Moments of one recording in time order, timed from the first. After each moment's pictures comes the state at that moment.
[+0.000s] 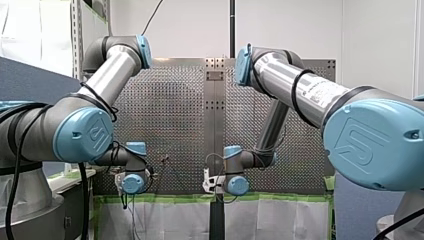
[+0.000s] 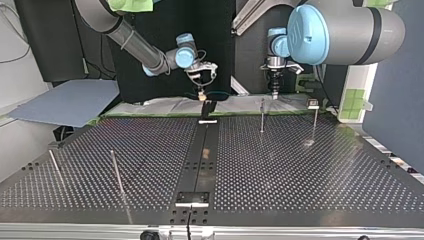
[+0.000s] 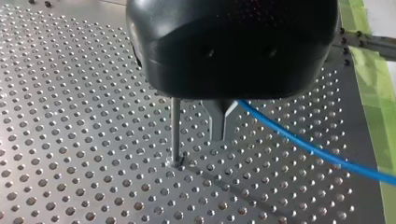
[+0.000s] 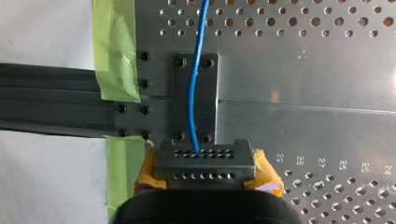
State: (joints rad) left arm -0.06 -2.43 -2.15 -1.76 -1.69 -1.78; right arm 2.27 -0.46 1.43 -0.73 1.64 1.60
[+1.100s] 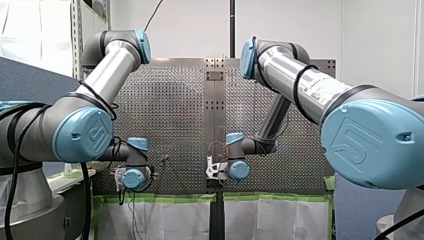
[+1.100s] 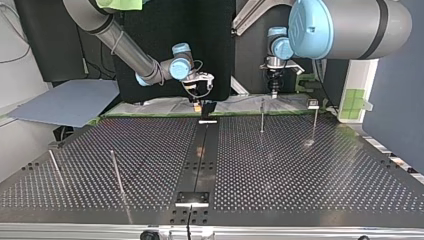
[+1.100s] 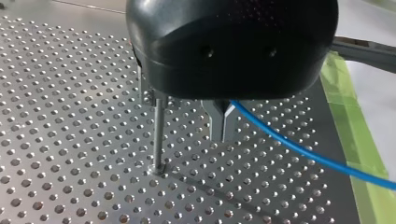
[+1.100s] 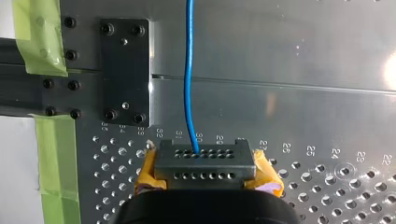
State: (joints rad) left arm -0.07 -2.39 -2.15 -1.87 -1.69 -1.67; right arm 2.24 -0.52 1.37 -0.64 1.64 1.58
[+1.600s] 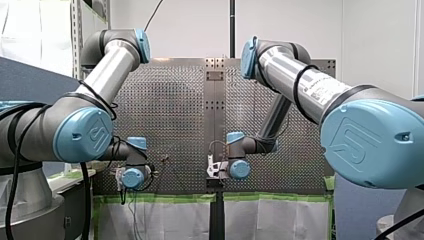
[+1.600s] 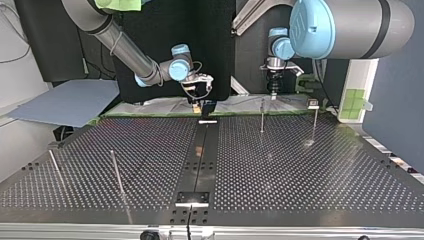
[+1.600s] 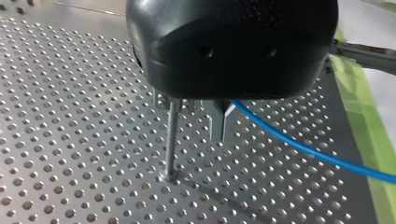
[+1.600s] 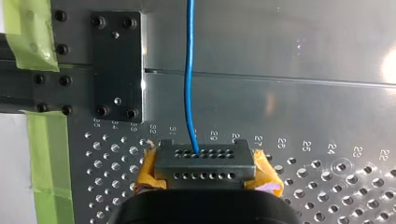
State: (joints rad) left arm -0.07 -2.38 -2.15 -1.85 -1.65 -1.72; right arm 2.23 -0.52 1.36 -0.63 1.64 1.58
